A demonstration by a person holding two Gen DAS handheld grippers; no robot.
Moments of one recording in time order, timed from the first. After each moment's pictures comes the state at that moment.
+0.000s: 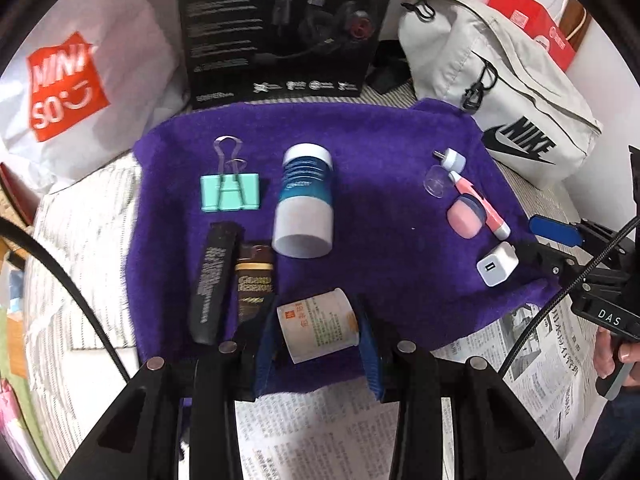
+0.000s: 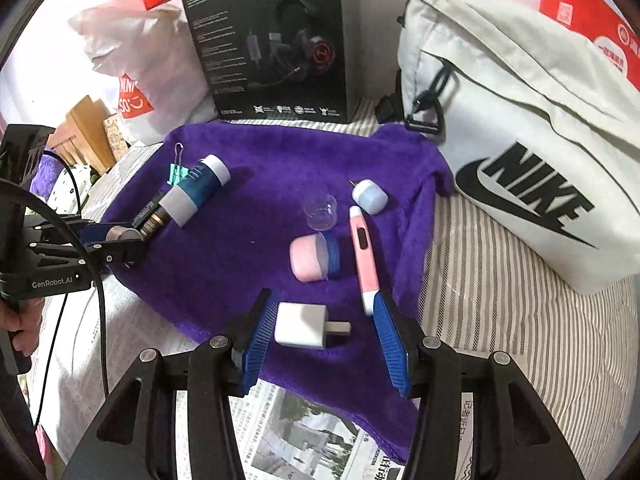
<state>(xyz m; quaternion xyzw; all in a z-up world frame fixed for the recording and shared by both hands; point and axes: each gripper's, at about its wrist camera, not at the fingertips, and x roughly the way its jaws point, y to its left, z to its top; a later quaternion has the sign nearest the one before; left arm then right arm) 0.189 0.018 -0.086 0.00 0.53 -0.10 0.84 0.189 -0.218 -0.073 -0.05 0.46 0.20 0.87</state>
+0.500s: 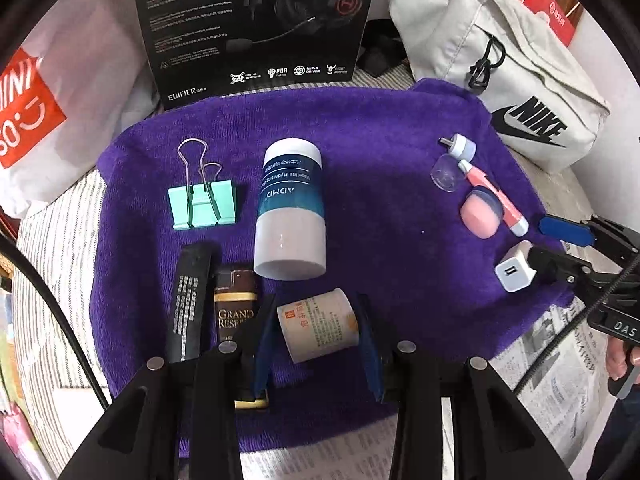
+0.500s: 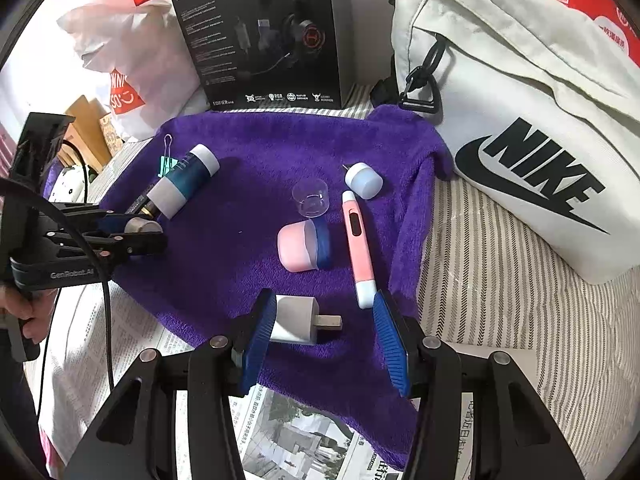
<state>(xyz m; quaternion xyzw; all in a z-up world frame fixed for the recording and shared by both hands) 0.211 0.004 -0.106 0.03 0.54 -0.11 0.83 0.196 -0.219 -0.087 -0.04 0.47 0.20 0.86</state>
